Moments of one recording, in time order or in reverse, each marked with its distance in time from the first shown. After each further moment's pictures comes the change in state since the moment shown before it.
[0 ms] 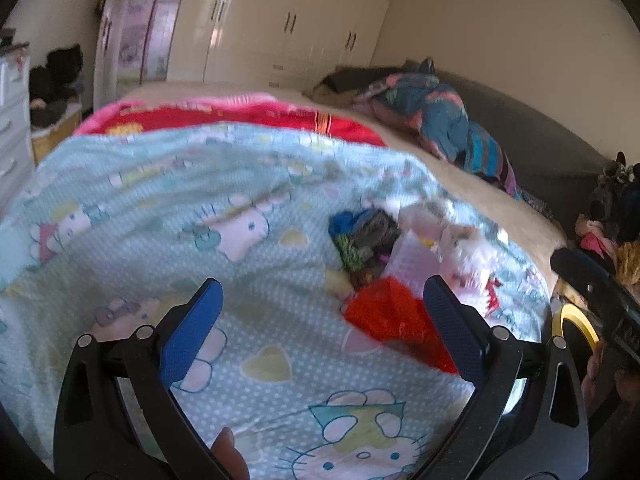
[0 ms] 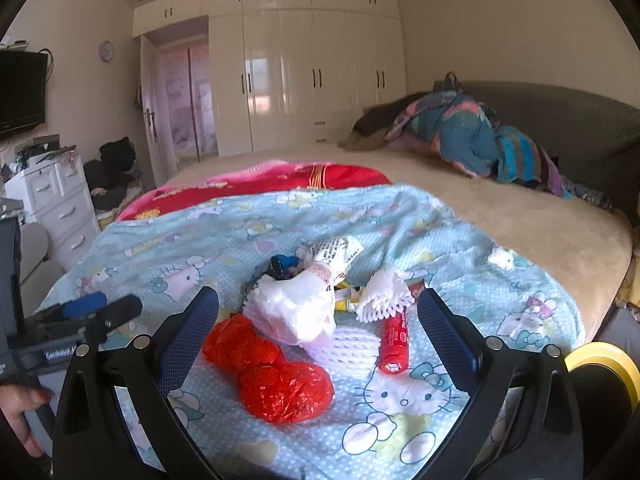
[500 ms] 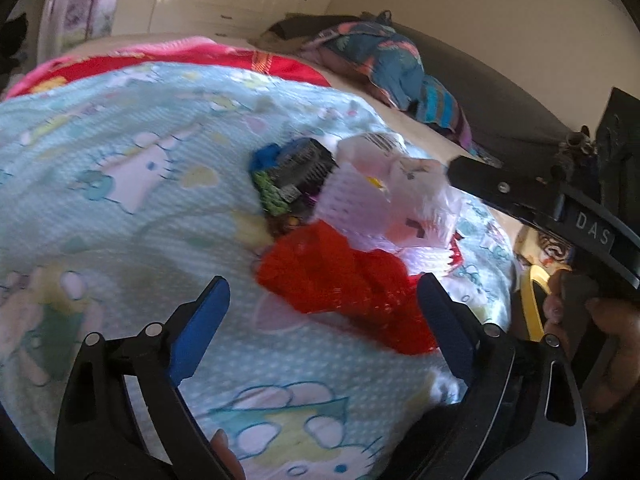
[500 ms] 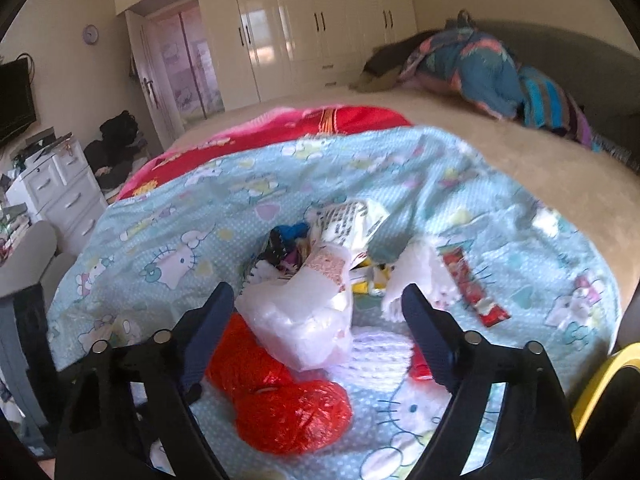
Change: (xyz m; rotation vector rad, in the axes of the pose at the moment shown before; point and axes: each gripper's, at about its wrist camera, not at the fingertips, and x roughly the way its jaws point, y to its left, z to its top) left arm 0.058 -0.031 -0.021 0.017 0.185 -0.216; right arm 0.078 -0.004 0.011 0.067 0.217 0.085
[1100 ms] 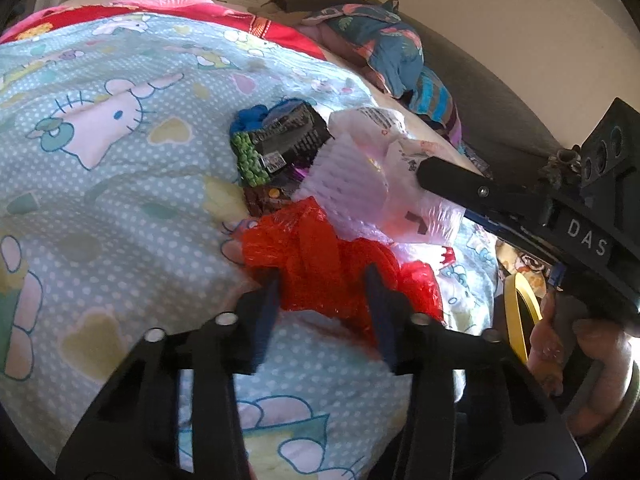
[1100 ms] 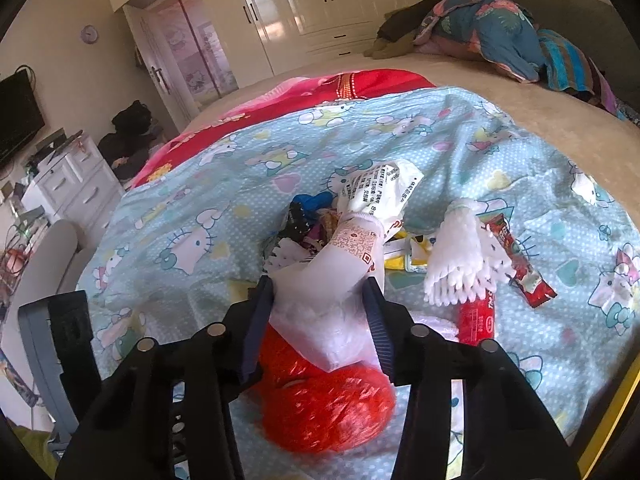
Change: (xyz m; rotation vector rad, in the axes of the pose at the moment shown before) left arm 0.028 0.006 -0.004 -0.107 0.075 -0.091; right arm 0.022 -0.002 -0.005 0.047 0.089 0.095
